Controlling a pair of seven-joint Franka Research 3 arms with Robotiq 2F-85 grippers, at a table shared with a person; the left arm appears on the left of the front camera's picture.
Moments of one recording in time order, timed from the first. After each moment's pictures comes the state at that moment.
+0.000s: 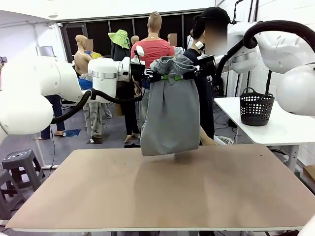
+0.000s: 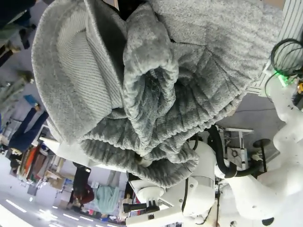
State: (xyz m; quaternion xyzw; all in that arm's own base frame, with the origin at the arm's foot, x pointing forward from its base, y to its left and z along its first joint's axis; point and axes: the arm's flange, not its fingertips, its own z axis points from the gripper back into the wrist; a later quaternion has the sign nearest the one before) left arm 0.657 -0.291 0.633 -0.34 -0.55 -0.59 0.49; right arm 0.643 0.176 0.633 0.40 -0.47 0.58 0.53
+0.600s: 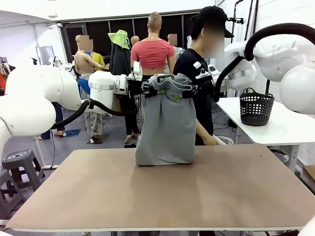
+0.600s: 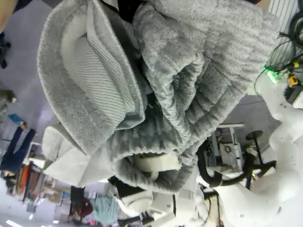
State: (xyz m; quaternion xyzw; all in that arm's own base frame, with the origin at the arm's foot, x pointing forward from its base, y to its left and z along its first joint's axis) left arm 0.670 -0.269 0.560 -0.35 -0.54 -0.64 0.41; right arm 0.621 0.183 0.541 0.44 -0.43 0.55 0.57
